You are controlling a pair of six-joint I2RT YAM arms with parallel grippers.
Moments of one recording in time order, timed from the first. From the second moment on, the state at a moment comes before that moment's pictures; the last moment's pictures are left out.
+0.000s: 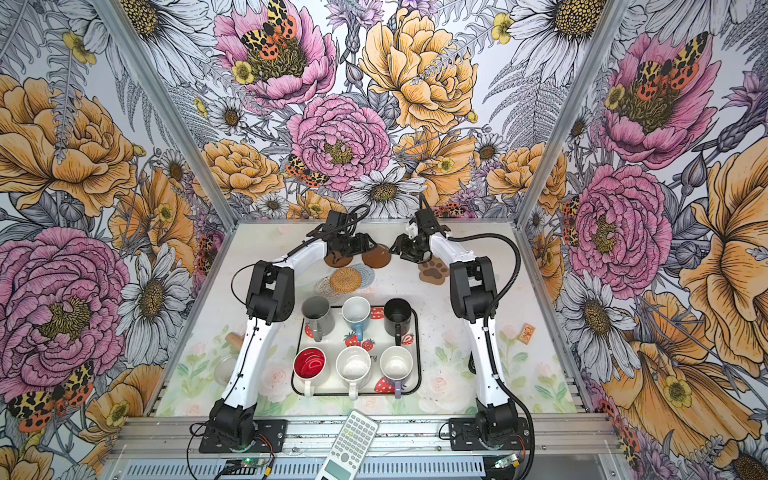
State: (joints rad) left arm -0.35 2.59 2.20 -0.41 0.45 -0.45; right arm 0.23 2.47 2.07 -0.62 -0.55 0.47
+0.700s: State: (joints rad) left arm -0.40 2.56 2.12 -0.36 0.51 -0.45; right arm 0.23 2.37 1.85 -0.57 -0.55 0.45
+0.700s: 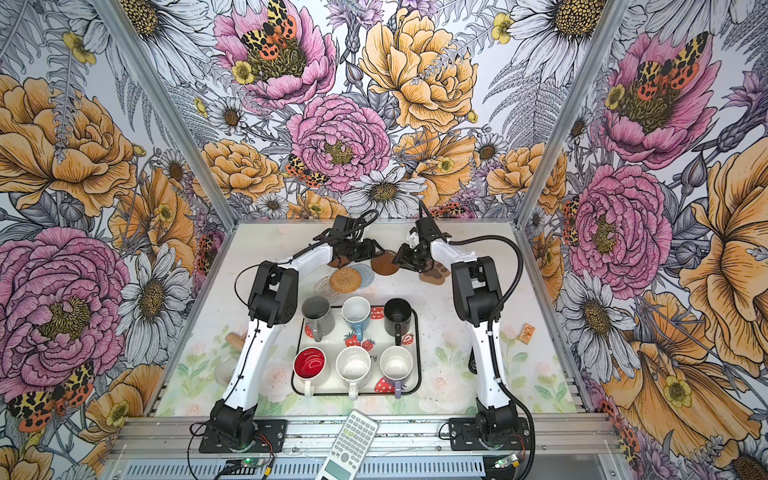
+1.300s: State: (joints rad) left arm -0.47 2.54 2.09 -0.37 0.51 -0.46; right arm 0.17 2.28 1.70 -0.54 -0.54 0.44
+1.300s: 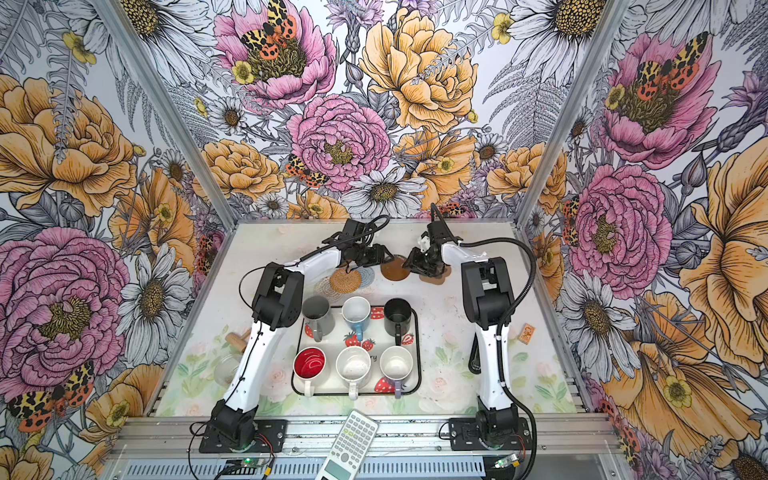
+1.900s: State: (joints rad) left arm -0.52 2.58 2.16 -0.40 0.53 -0.50; right arm 0.08 2.25 1.66 -0.52 -0.55 0.41
